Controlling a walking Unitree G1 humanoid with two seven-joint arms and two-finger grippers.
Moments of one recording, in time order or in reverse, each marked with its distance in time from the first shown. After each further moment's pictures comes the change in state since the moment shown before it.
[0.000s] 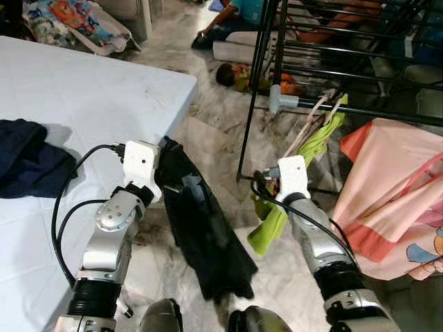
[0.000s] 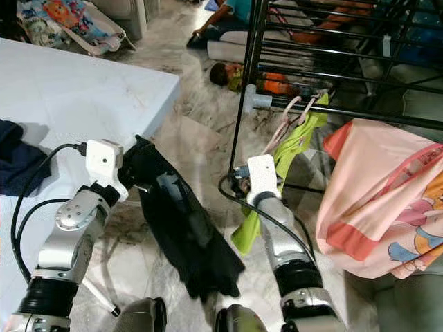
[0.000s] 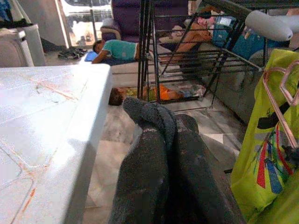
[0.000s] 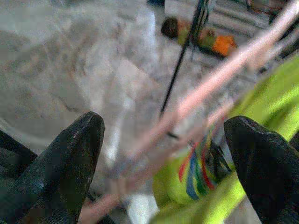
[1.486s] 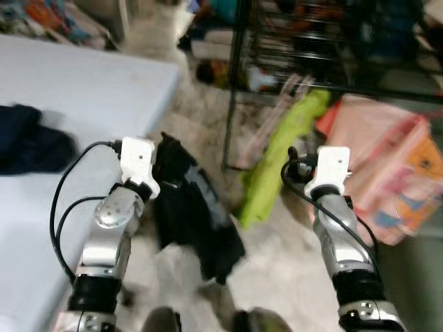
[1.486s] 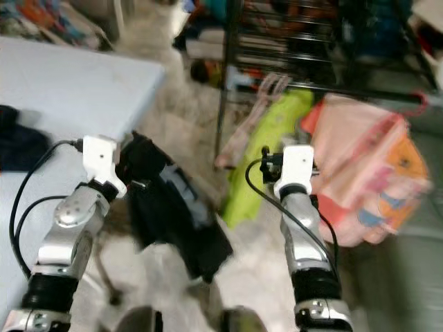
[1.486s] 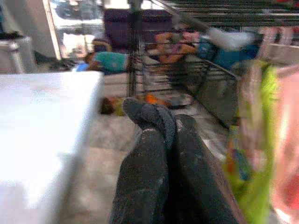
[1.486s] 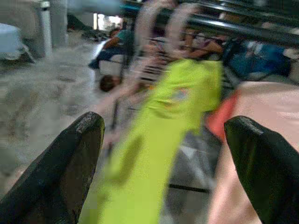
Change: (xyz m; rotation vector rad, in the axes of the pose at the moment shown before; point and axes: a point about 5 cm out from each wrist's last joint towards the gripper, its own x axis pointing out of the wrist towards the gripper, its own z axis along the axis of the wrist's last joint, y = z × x) left arm 0.001 0.011 0.005 0.007 -0.024 0.043; right arm -0.019 -0.029 0.031 0.065 -0.280 -0.208
